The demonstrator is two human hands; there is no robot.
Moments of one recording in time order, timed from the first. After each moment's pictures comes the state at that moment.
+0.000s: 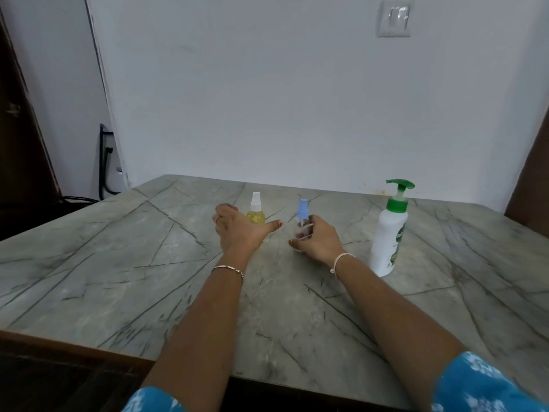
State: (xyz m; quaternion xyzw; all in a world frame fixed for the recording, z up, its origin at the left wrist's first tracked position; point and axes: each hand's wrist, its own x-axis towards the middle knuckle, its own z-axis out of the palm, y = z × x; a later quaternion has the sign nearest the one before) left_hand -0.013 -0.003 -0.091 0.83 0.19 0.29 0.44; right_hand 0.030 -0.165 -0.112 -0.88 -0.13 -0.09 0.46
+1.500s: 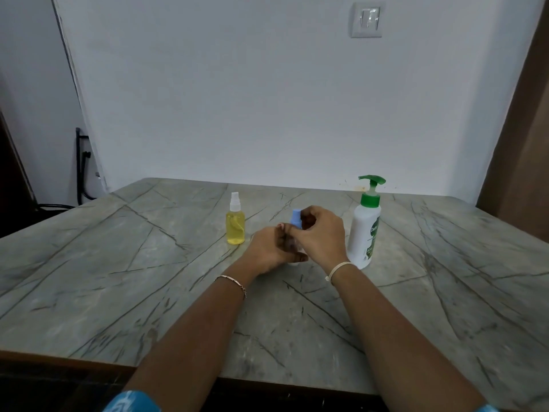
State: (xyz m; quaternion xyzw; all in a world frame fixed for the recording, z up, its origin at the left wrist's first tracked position) left_hand -0.017 -0.057 -0.111 0.86 -0.16 0.06 0.48; right_hand -0.022 -0.188 -0.093 -0.82 -0.10 -0.29 0.48
